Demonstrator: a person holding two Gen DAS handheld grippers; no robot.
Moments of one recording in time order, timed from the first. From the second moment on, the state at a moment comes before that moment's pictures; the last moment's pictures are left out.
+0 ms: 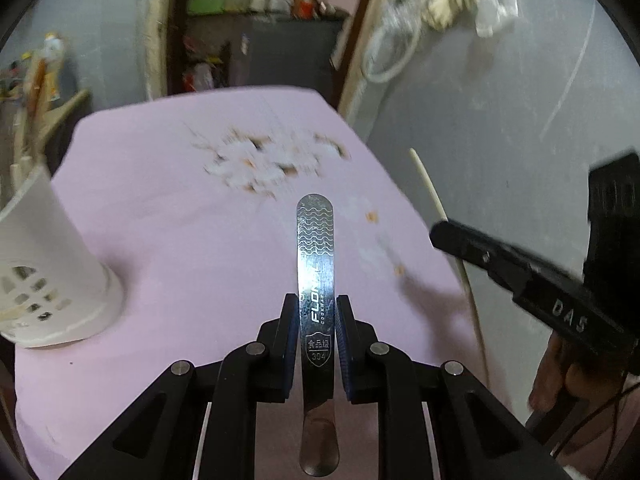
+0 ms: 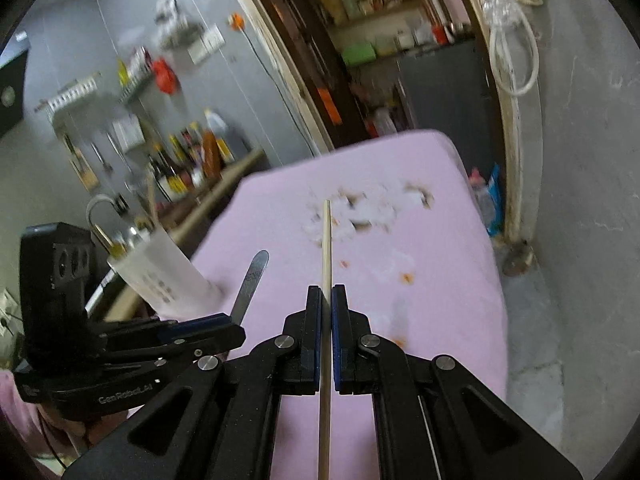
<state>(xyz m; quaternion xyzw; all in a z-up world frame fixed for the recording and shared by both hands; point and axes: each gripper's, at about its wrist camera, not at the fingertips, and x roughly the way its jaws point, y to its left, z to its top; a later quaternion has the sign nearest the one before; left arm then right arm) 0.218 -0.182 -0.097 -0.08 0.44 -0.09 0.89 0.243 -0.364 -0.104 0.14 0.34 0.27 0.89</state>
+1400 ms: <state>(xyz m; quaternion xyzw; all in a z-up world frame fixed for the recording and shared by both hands) 0.191 0.088 0.053 -0.18 0.15 0.10 0.97 0.272 -0.138 0.018 0.25 0.08 0.34 0.90</state>
